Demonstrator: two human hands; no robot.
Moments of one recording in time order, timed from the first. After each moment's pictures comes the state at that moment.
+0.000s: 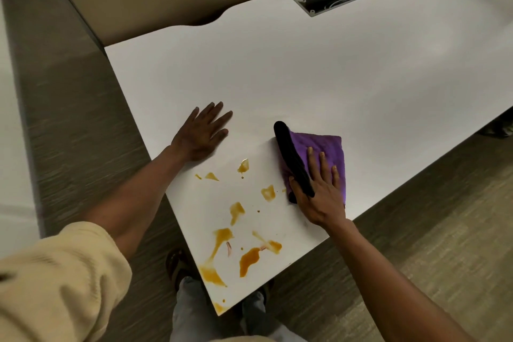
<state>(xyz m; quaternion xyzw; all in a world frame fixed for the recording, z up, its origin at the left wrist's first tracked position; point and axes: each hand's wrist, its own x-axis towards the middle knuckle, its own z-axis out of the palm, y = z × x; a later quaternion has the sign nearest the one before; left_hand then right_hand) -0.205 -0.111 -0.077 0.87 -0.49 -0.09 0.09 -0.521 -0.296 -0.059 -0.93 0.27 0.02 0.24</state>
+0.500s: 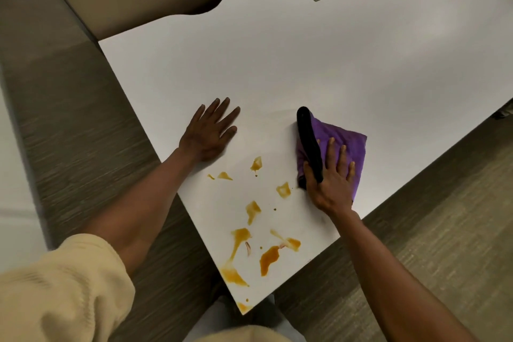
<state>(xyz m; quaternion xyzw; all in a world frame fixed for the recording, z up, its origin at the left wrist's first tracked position) -0.204 -0.110 -0.078 0.86 -0.49 -0.09 0.09 -0.494 -0.281 -0.051 -0.88 0.40 -0.01 0.24</state>
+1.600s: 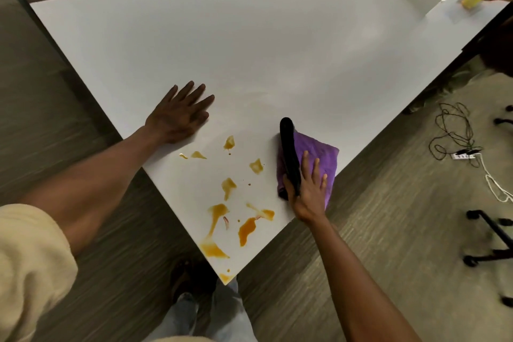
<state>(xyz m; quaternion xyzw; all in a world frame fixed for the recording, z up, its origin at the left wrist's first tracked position) -0.196 -0.099 -0.090 0.82 -0.56 -0.09 0.09 -0.567 -0.228 -0.070 -0.88 0.43 0.02 0.20</state>
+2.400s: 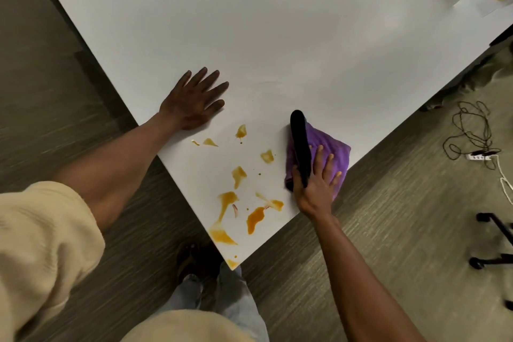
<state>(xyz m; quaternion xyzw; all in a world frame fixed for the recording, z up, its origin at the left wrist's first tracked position) -0.202 -0.098 -0.082 0.83 -0.55 -0.08 0.08 -0.558 -0.216 -0.059 -0.86 0.47 0.00 0.19</state>
